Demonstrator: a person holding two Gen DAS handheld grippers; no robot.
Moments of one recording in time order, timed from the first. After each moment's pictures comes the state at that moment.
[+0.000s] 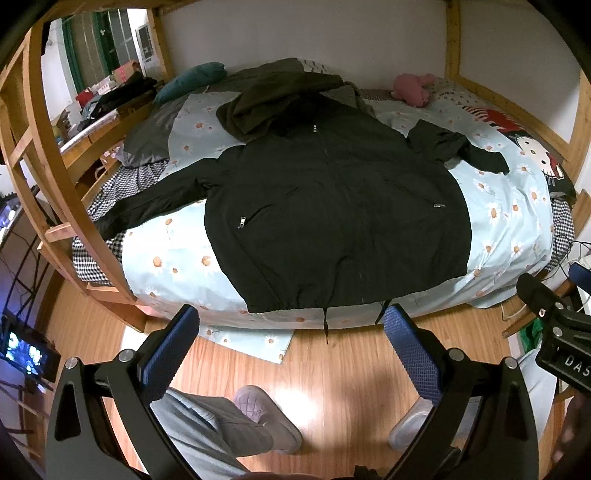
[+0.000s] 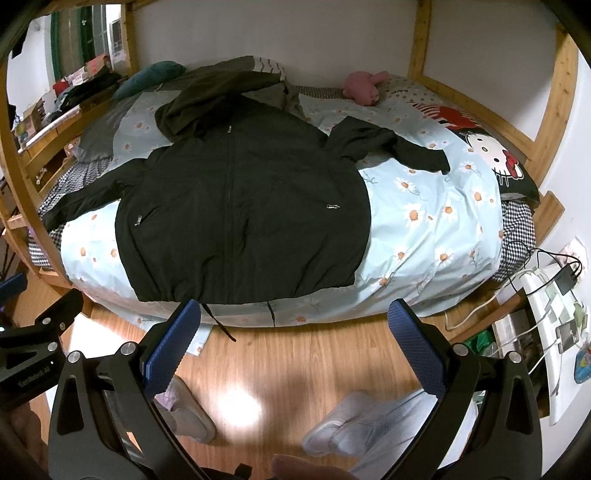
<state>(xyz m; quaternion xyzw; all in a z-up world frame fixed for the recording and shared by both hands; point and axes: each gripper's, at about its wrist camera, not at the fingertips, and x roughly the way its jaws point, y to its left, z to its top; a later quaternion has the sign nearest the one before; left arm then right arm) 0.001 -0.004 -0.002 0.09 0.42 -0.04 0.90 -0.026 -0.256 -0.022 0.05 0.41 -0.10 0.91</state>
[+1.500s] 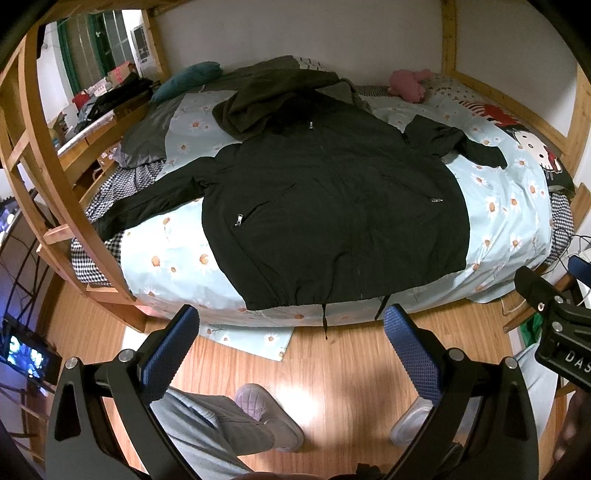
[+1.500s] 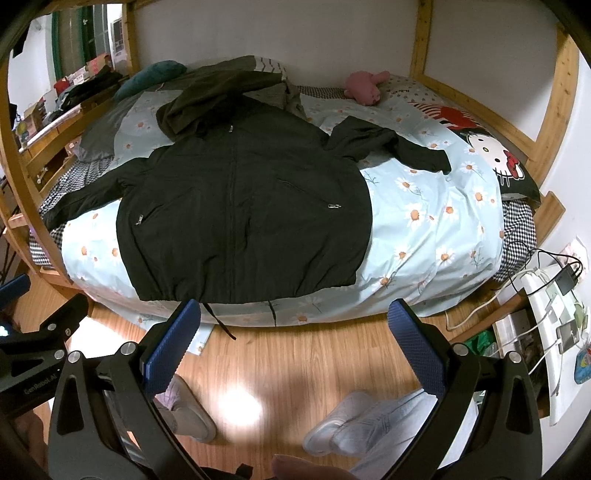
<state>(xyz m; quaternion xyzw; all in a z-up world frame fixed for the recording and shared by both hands) -0.002 -0.006 -0.004 0.09 0.42 -0.04 0.90 -0.027 -0.256 -0.021 0.06 0.41 -0.09 0.91</state>
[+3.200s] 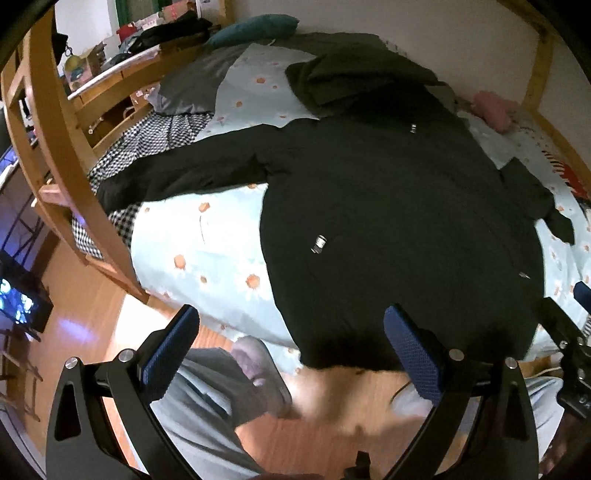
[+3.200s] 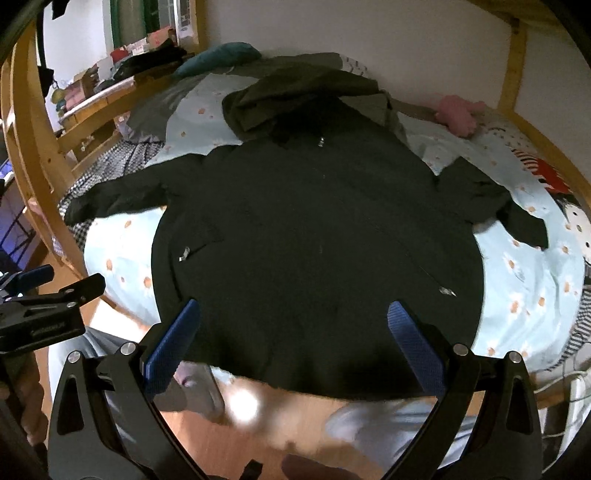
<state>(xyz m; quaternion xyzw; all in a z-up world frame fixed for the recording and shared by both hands) 0.173 0.100 -0.043 0.00 0.48 0.05 0.88 0.165 -0.169 -0.040 0.01 0.41 0.04 0.91</state>
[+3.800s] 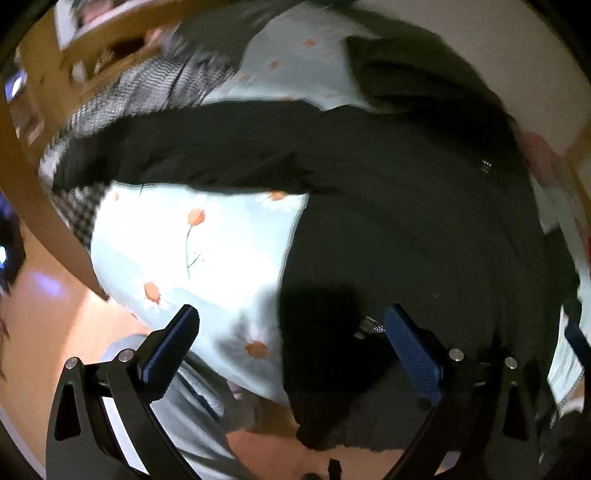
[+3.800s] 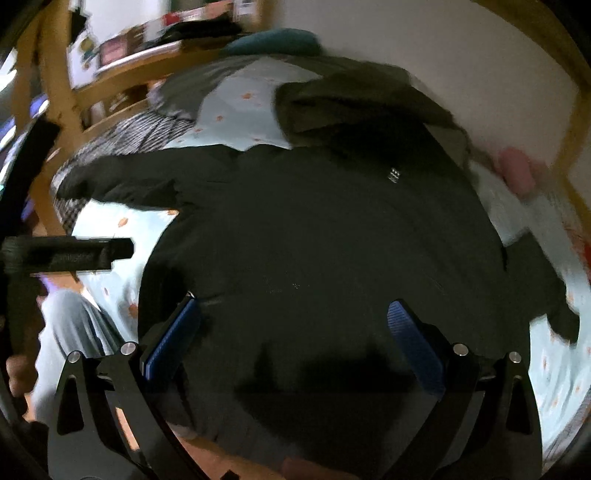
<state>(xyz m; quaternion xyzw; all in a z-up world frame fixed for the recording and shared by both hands) 0.310 0.179 -0.109 -0.13 0.53 0.08 0.83 0.287 -0.082 -0.078 -0.10 0.39 0.12 0.91</state>
